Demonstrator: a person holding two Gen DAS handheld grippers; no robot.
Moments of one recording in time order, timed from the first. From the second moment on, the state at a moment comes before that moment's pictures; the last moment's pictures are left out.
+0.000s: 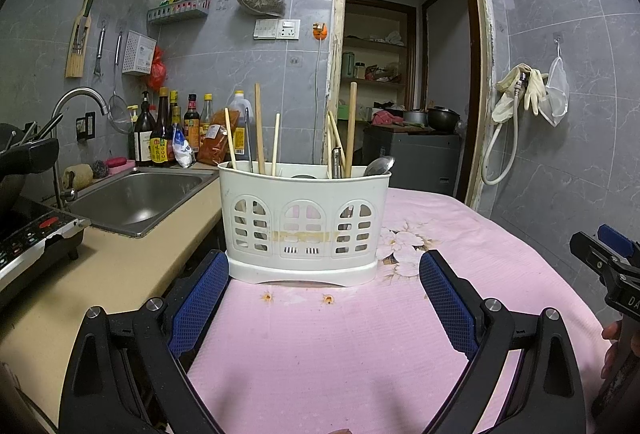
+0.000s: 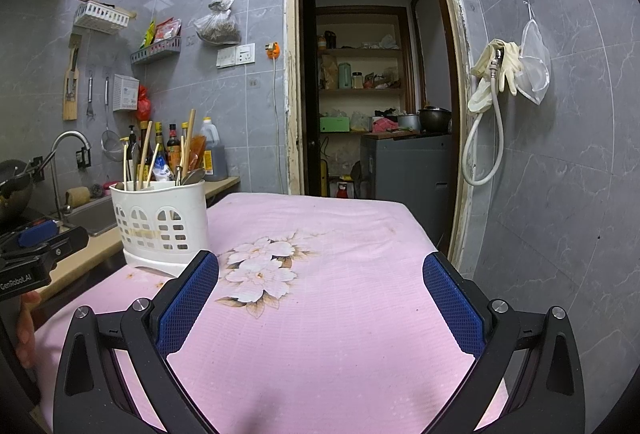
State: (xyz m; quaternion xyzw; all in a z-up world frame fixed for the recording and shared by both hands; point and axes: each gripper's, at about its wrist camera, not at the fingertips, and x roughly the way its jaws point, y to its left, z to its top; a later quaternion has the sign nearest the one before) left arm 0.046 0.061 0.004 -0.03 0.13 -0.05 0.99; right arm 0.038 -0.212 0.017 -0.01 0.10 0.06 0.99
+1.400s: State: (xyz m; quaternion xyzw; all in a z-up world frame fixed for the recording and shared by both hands) left arm 0.045 0.059 0.001 -0.04 0.14 -0.05 0.99; right arm 0.036 -0.208 0.016 -0.01 0.11 0.05 0.99
